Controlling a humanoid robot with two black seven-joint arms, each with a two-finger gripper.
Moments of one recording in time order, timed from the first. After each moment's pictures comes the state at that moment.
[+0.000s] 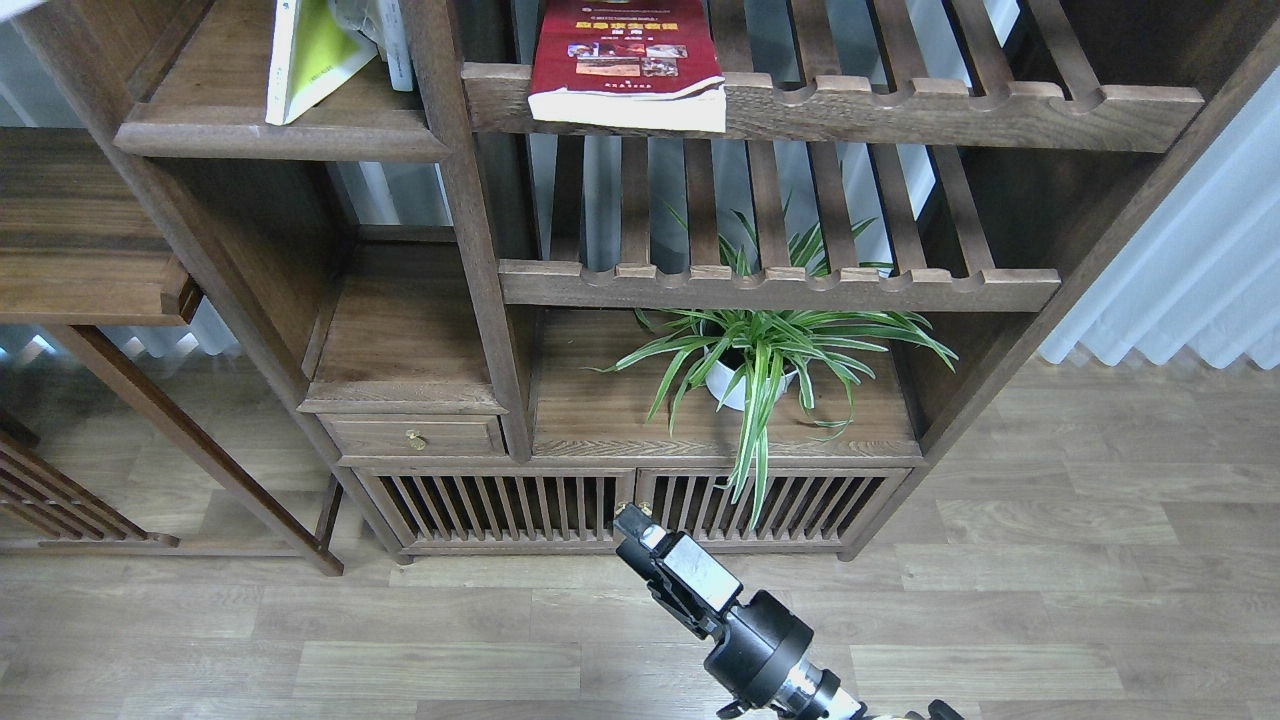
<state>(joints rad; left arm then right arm) -1.12 1.38 -0.54 -1.26 -0.33 -0.49 0.03 -0.20 0.01 0.96 1.31 0.00 0.58 -0.21</state>
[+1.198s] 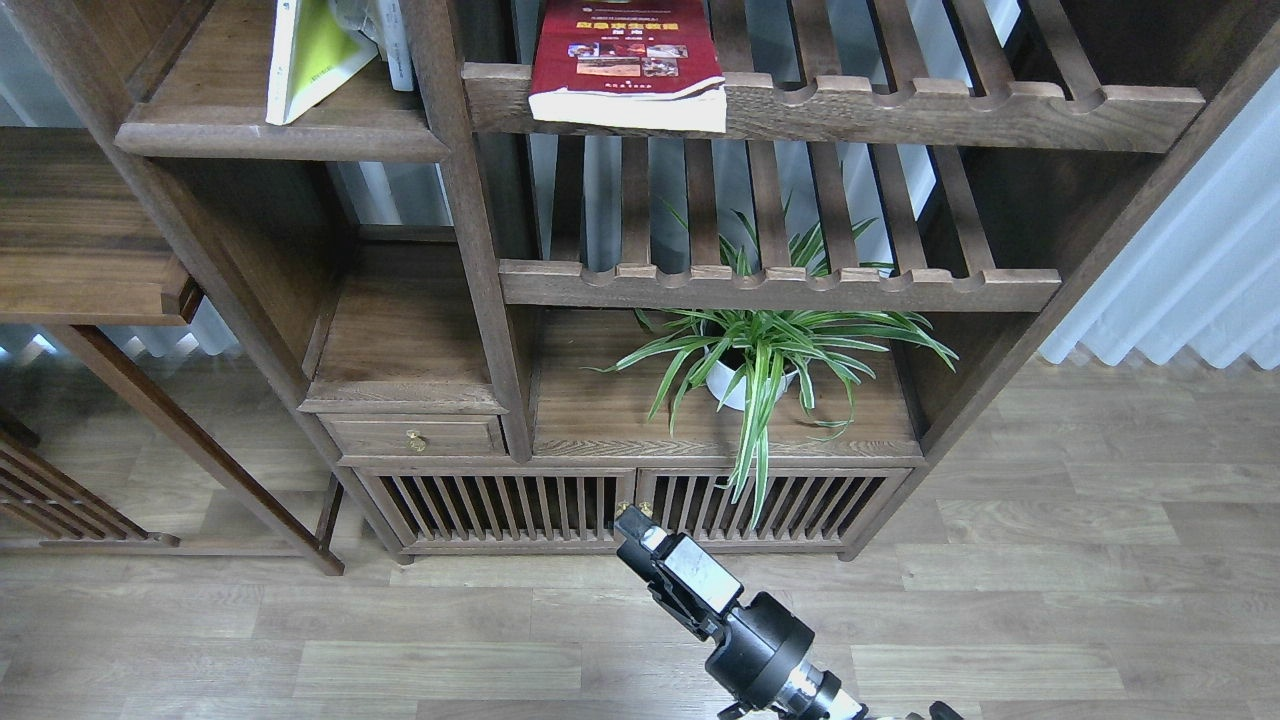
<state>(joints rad) -1.11 1.12 -0.76 -1.08 0.12 -0.49 0.01 -0.20 0.01 0.96 1.31 0.00 0.58 -0.21</state>
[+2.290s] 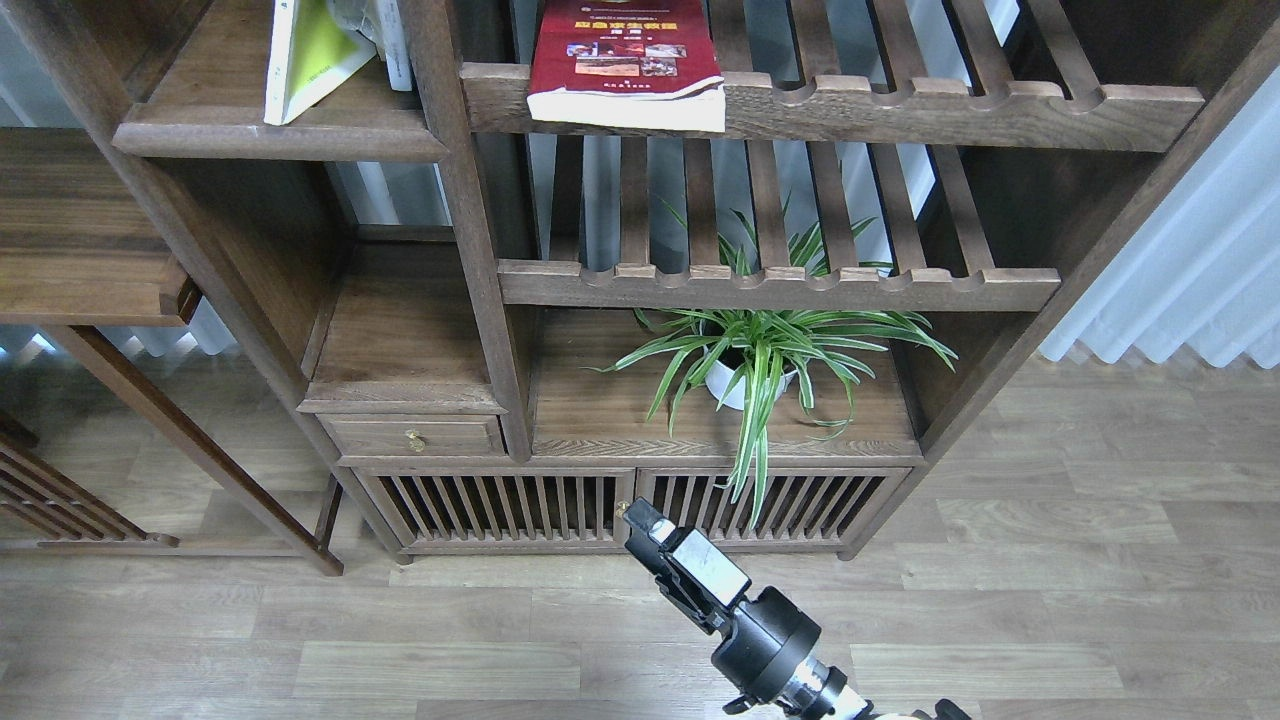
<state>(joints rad) -0.88 0.78 -1.31 -1.03 0.64 -0.49 -0.03 -0.20 0.01 0.98 1.32 0.00 0.58 -0.21</state>
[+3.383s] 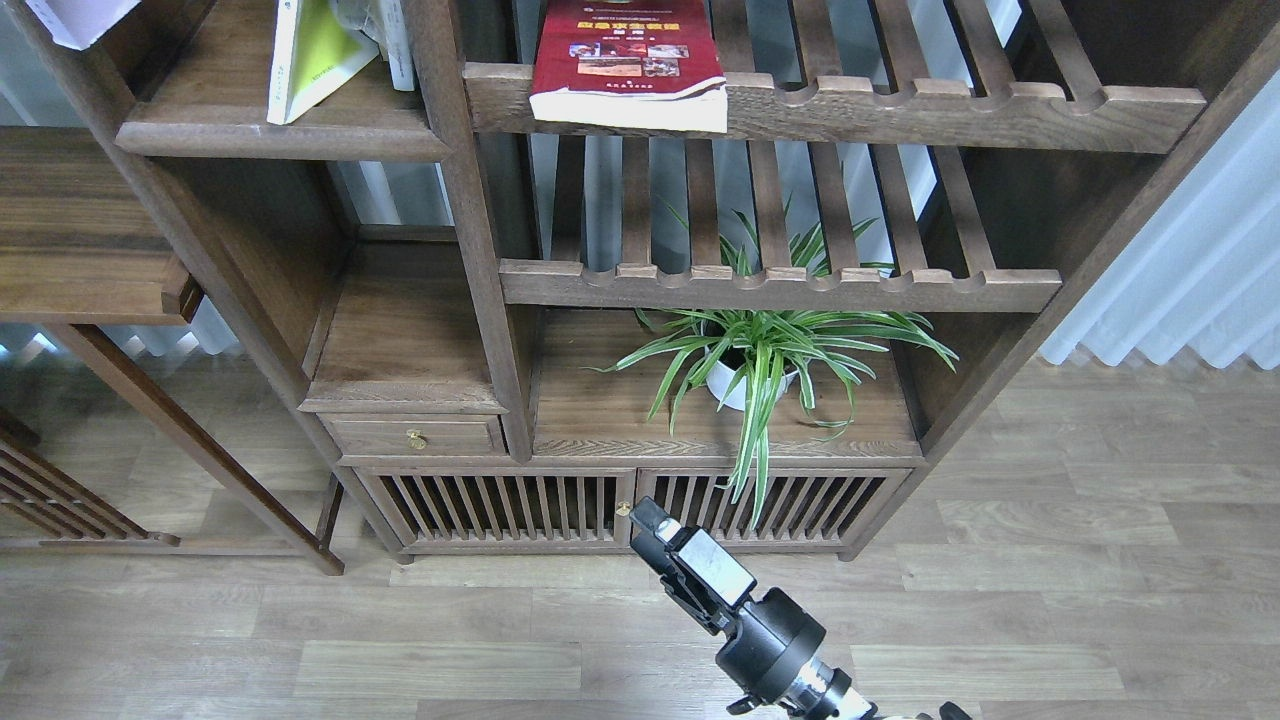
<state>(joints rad) -0.76 0.49 -1.54 -1.03 0.89 -0.49 -0.03 -0.21 0.01 1.00 1.32 0.00 0.58 -0.21</state>
